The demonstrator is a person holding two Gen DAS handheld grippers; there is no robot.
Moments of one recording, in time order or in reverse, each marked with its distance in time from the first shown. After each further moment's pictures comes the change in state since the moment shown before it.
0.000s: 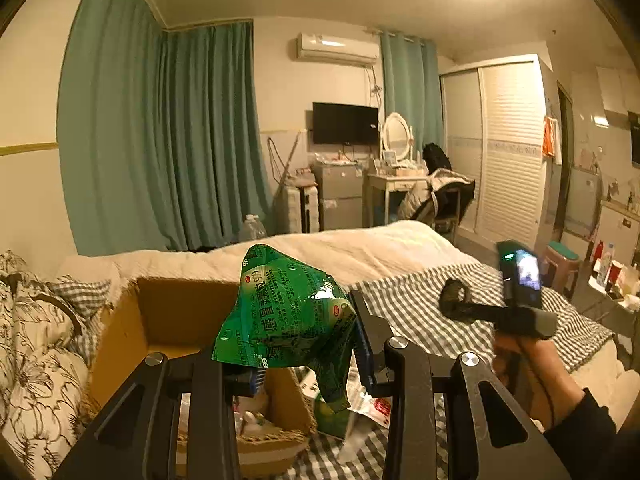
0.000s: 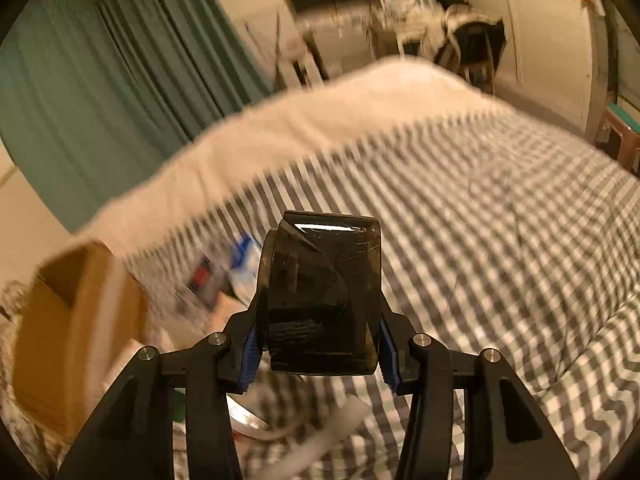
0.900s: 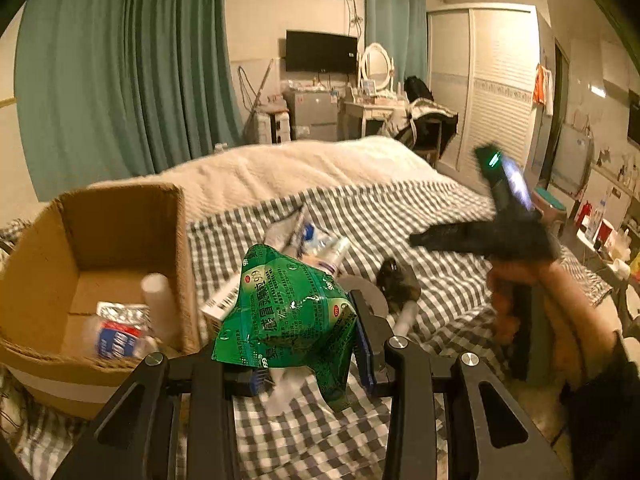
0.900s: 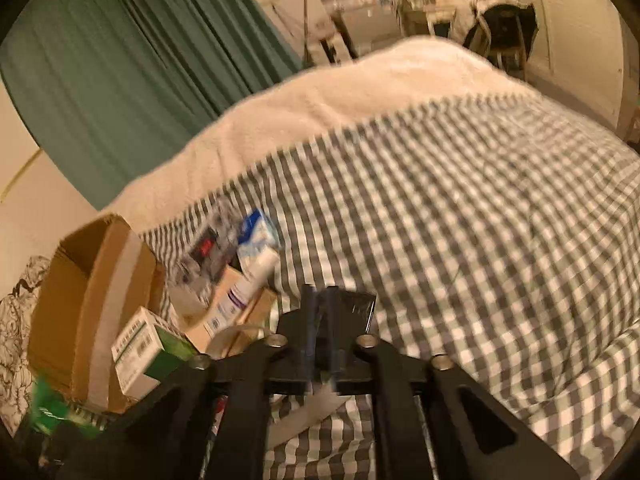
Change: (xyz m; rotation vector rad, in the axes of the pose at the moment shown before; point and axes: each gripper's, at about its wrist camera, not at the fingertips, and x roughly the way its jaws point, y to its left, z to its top) left arm 0.054 -0.073 -0.069 0.016 0.254 -0.075; right arm 0.038 -0.025 -0.014 -0.041 0.198 0.070
